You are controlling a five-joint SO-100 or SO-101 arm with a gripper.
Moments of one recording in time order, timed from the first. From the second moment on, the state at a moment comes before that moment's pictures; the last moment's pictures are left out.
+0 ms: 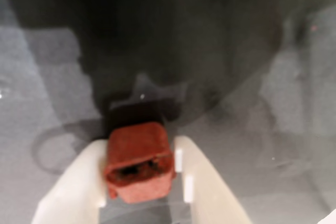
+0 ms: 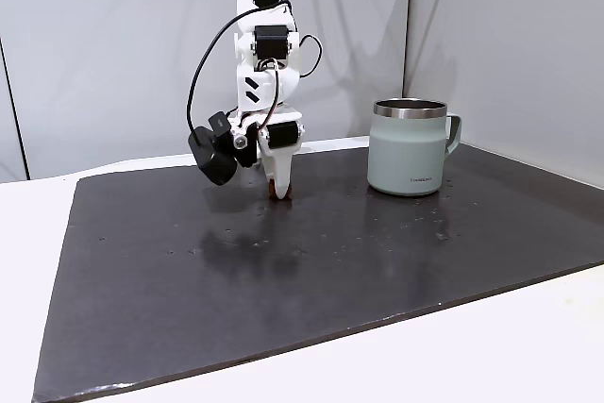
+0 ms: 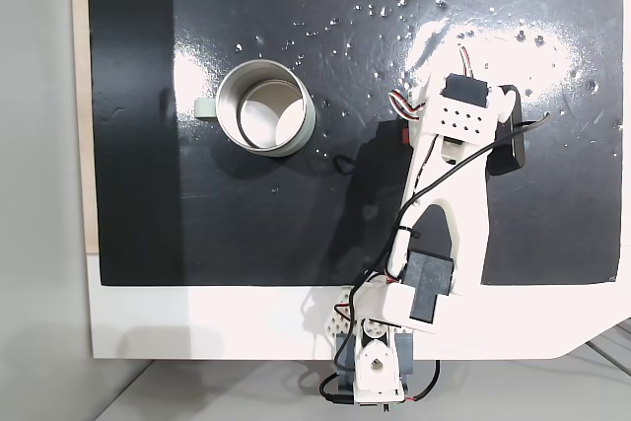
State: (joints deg) arm 17.2 77.0 92.9 75.7 -16.6
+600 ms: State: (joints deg) arm 16.2 90.3 92.1 82.8 -16.1
